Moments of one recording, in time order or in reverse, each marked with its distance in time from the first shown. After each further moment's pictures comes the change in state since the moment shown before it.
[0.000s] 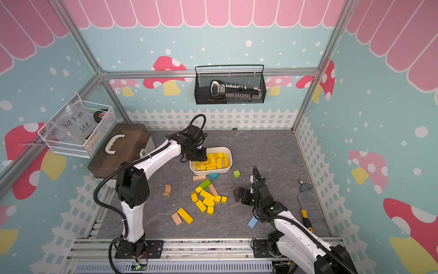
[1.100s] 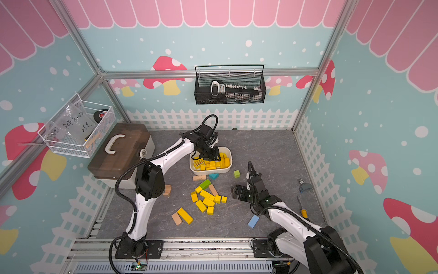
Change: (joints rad) left arm -0.051 0.155 0.178 -0.018 0.154 0.018; right arm -0.001 0.167 0.066 0.059 -0.023 -0.035
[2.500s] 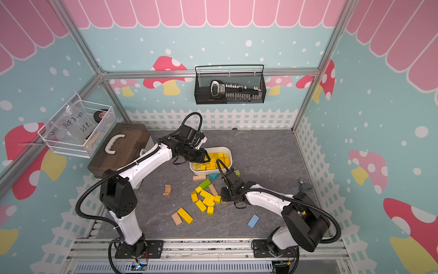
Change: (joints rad) left arm 0.048 -0.384 -0.373 0.132 0.044 0.062; right arm 0.275 0.374 0.339 -0.243 0.091 -0.055
